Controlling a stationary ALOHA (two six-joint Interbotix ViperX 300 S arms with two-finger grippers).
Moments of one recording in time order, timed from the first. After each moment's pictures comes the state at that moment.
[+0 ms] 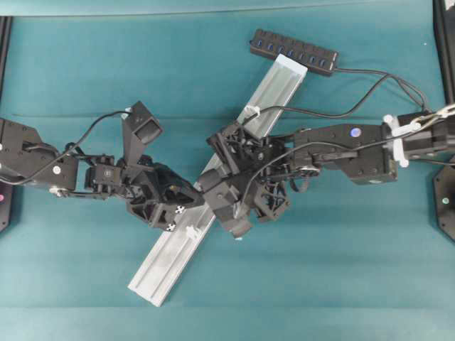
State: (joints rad) left arm -0.02 -0.02 0.85 0.02 -0.32 -0.84; right arm -0.04 0.18 0.38 -0.01 0.41 -0.71
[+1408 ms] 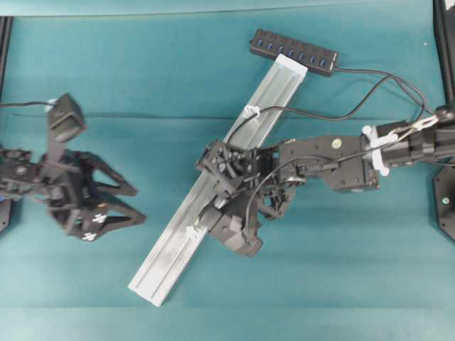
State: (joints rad) left arm -0.09 -0.53 1.04 0.02 -0.01 -0.82; right arm 0.00 0.27 0.33 -0.04 0.46 -1.02
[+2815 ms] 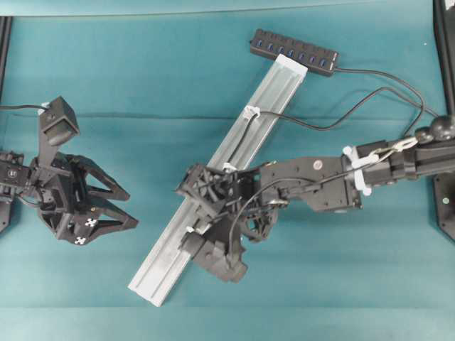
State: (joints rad) left arm -0.11 -0.53 1.05 0.02 0.00 -0.85; right arm 0.07 0.33 0.23 0.01 0.49 -1.01
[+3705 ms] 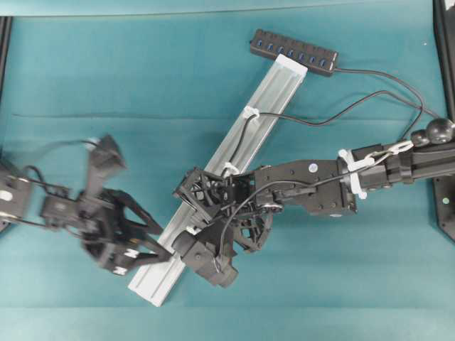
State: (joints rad) left arm -0.20 -0.18 0.97 0.02 -0.30 -0.94; right arm 0.08 0.34 0.20 0.07 0.51 -0.96
